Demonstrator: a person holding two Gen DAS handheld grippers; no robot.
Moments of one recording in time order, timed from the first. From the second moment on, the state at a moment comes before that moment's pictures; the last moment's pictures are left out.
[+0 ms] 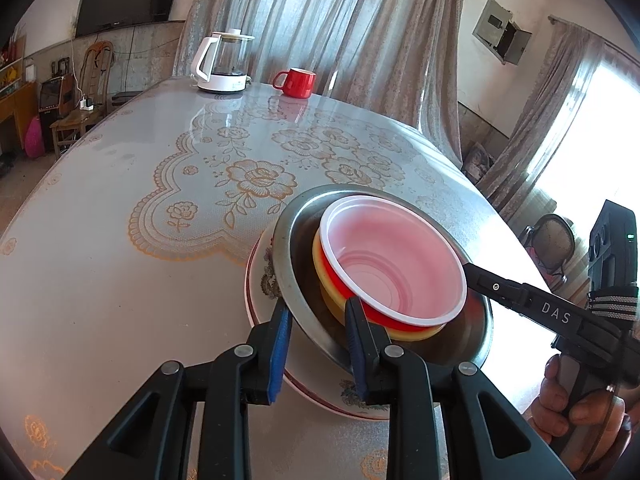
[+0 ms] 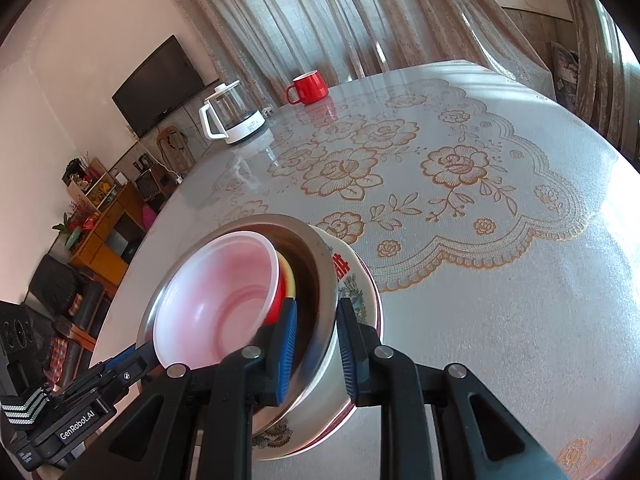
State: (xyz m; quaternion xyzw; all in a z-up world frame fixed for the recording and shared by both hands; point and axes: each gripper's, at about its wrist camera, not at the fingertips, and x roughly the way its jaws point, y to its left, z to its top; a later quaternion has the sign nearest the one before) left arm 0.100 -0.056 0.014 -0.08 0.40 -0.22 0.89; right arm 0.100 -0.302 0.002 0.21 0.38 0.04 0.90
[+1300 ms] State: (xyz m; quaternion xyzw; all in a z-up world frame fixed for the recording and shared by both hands) left arm 0.077 0.002 0.015 -0.13 0.38 -0.18 0.90; right arm 0.039 -0.304 0.021 0.20 0.32 0.10 0.92
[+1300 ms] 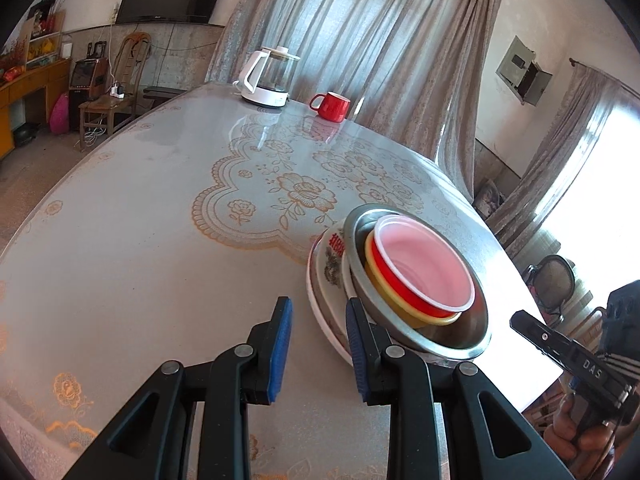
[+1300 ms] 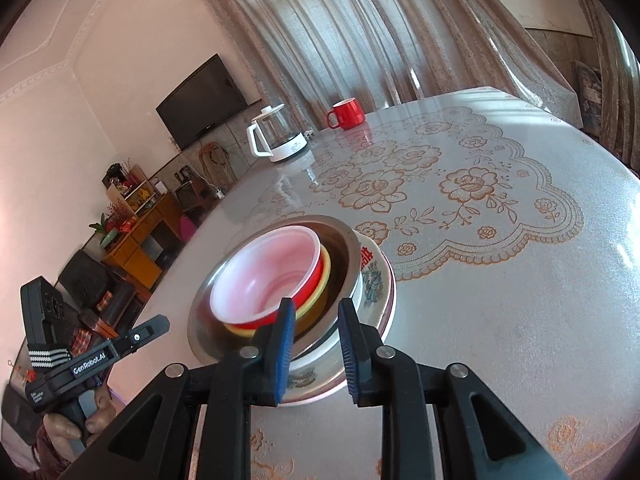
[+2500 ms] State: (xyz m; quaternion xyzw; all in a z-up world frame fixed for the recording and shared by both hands) left arm 0.087 -0.052 -0.011 -0.07 0.41 -0.21 0.89; right arm 0.039 -0.291 -0.025 0.21 0.38 0.12 0.89
